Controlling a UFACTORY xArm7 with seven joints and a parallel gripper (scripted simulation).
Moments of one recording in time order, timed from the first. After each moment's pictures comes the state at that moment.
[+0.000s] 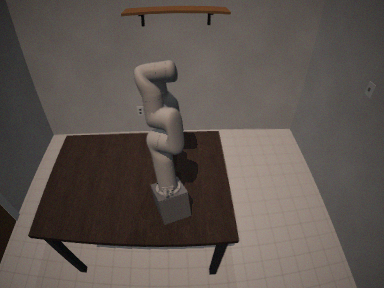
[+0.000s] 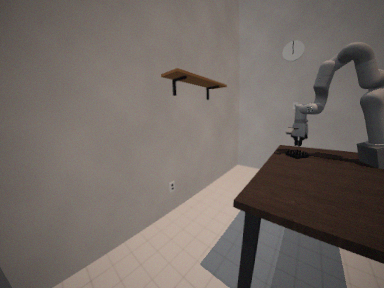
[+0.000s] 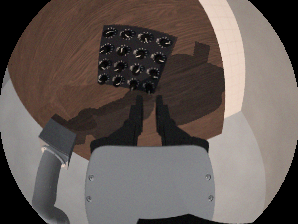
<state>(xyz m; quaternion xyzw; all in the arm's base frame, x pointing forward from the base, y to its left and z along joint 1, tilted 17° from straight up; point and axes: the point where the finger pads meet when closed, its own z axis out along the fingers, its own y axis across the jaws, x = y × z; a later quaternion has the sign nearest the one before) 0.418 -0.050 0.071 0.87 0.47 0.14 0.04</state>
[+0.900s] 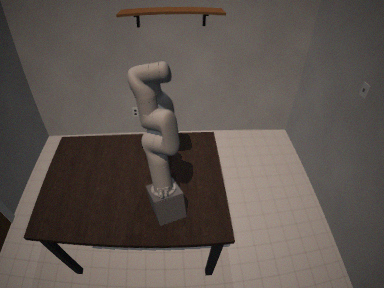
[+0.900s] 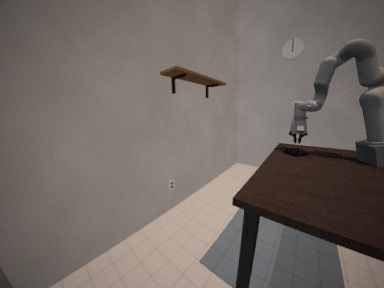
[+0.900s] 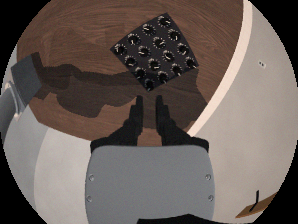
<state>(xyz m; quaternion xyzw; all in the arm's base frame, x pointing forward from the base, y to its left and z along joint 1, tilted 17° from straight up) 0.416 -0.051 0.079 0.66 0.74 0.11 0.08</state>
